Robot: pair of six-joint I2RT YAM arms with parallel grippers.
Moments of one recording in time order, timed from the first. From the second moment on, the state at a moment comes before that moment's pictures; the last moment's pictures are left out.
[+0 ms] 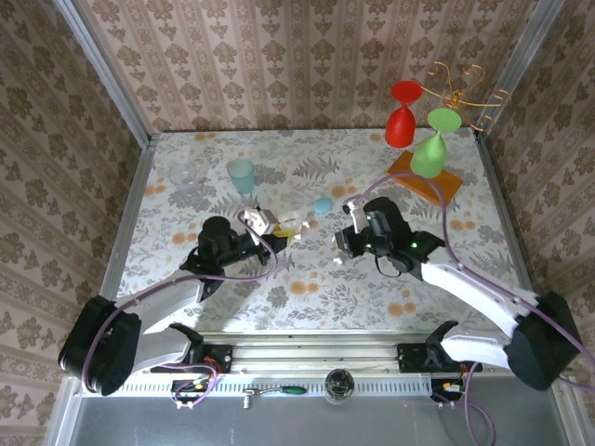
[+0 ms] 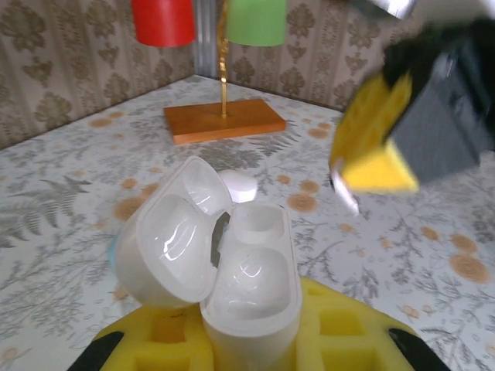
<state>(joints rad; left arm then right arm) -0.57 1.18 0.42 0.56 0.61 0.05 0.61 1.13 0.80 -0.28 -0.10 0.20</state>
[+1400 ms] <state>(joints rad) -0.64 1.28 0.52 0.57 0.76 -0.01 0.79 1.20 0.88 -0.08 -0.08 -0.14</state>
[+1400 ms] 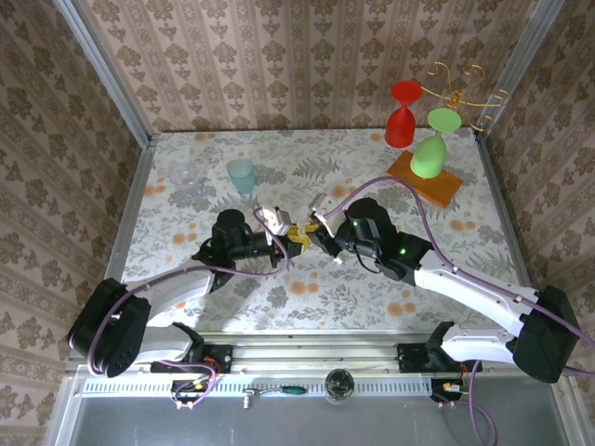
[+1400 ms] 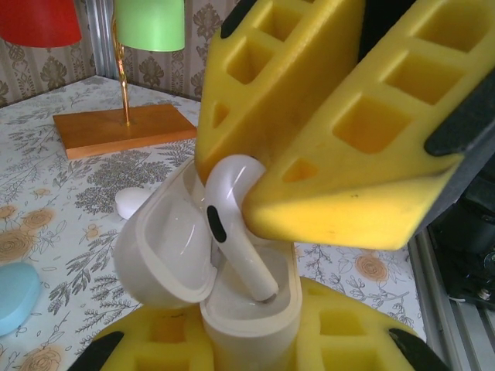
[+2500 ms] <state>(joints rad) -0.62 1.30 0.49 0.70 0.75 -0.02 0.71 1.06 0.85 -0.09 -0.20 -0.02</state>
